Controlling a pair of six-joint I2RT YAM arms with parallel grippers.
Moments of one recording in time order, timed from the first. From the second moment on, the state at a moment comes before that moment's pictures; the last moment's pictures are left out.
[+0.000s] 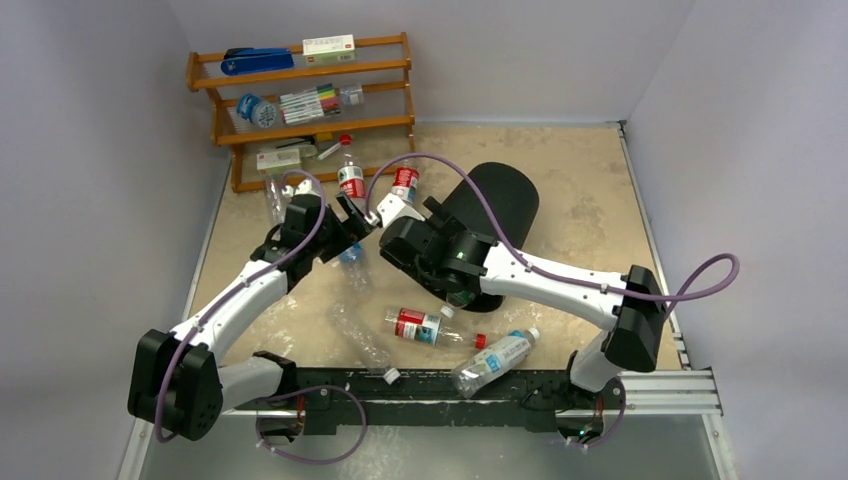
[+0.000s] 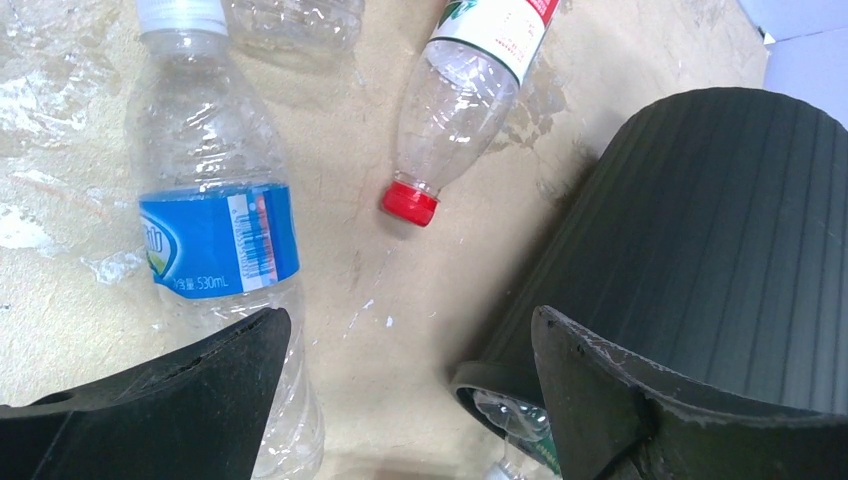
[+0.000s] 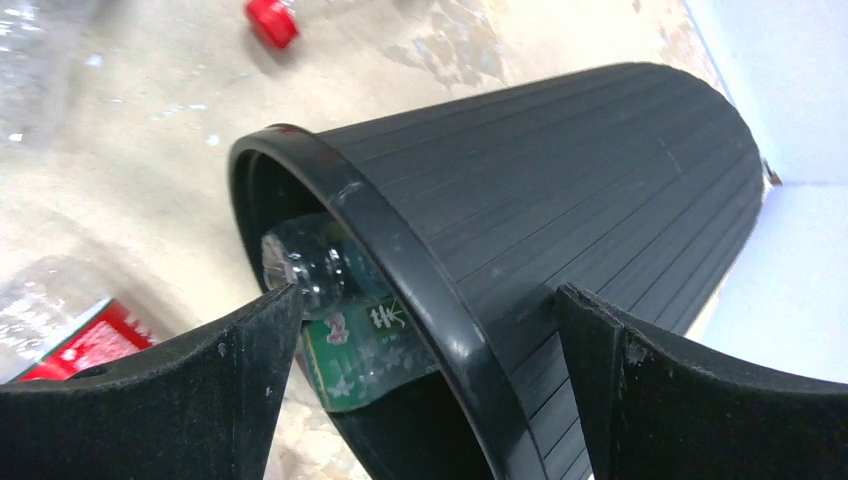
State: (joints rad) left arm -0.33 1.16 0.73 -0.18 0.03 -0.86; right arm 1.13 1.60 1.42 -0.71 0.70 -0.01
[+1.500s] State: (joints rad) left arm -0.33 1.14 0.72 -0.22 0.05 -0.85; right arm 0.16 1.73 1.94 -0.66 0.05 0.01
